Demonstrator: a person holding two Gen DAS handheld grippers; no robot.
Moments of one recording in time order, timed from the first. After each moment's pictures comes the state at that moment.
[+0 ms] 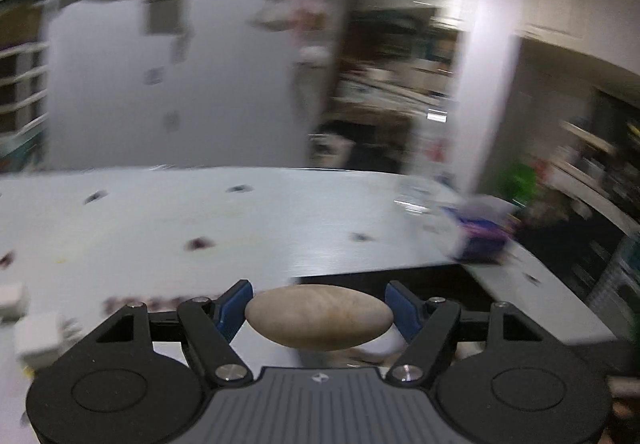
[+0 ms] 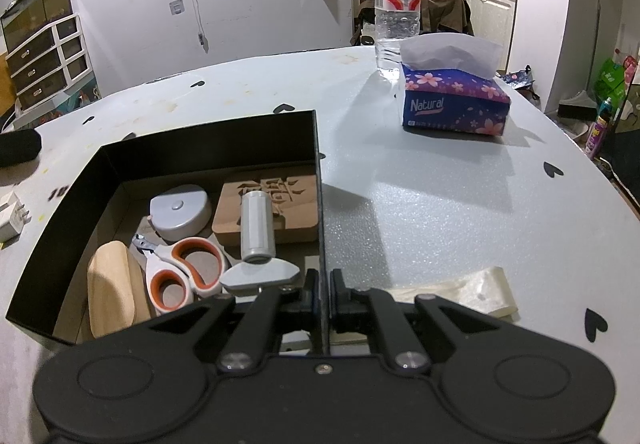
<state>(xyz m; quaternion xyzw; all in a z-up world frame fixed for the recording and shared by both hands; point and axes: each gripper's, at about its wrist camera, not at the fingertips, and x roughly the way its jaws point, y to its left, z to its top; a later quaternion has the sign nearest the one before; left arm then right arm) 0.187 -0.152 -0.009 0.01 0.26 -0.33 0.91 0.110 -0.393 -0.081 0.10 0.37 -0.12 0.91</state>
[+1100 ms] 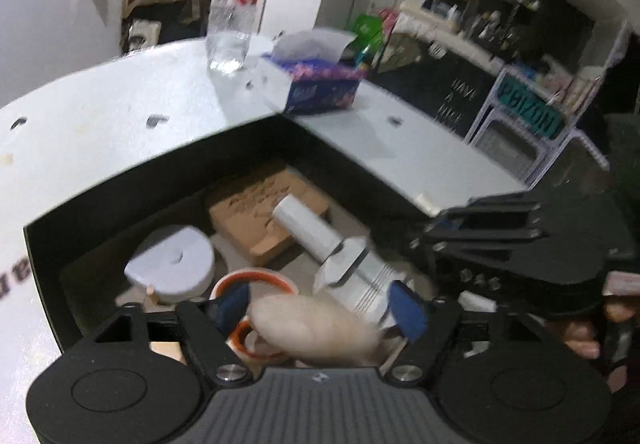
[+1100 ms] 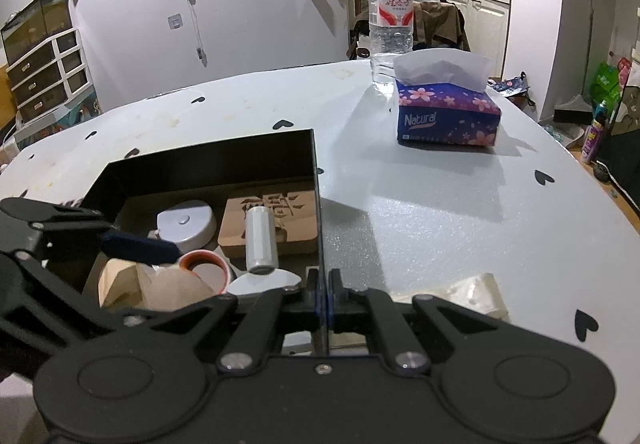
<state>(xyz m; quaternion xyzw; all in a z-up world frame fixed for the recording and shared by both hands) 0.202 -0.252 -0.067 0.12 0.39 -0.54 0.74 0.103 -0.390 -0.069 0.11 0.35 -0.13 0.92</state>
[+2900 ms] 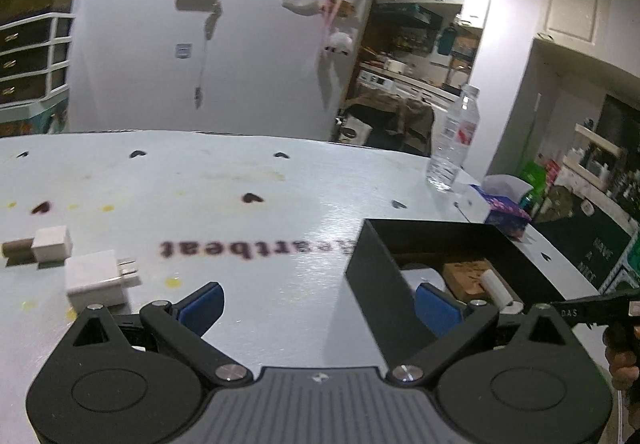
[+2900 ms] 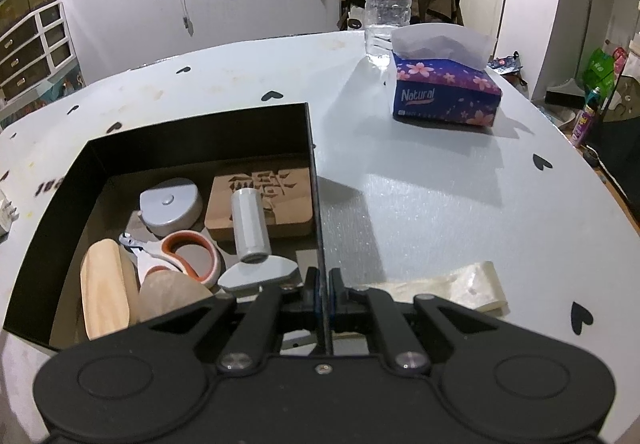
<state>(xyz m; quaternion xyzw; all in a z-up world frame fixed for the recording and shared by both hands) 0.187 -0.069 -0.040 -0.03 0.29 -0.28 0.91 0.122 -0.389 -0.074 0.09 0.41 -0.15 0.90</state>
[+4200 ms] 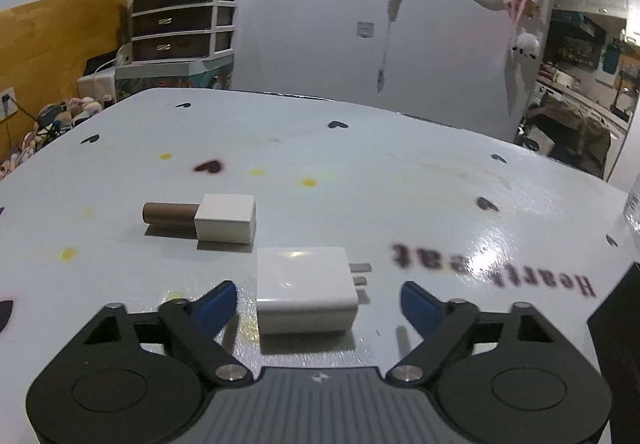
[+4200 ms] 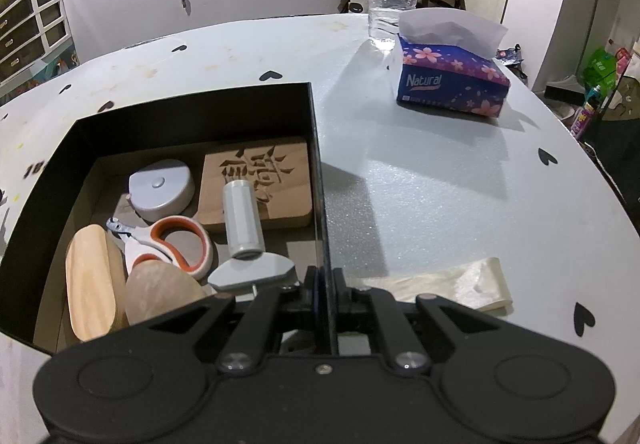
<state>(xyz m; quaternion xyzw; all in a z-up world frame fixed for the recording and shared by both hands) 0.276 -0.006 -0.085 -0.04 0.32 -0.04 0.95 0.133 -0.388 -0.082 0.08 0.43 -0.15 0.89</state>
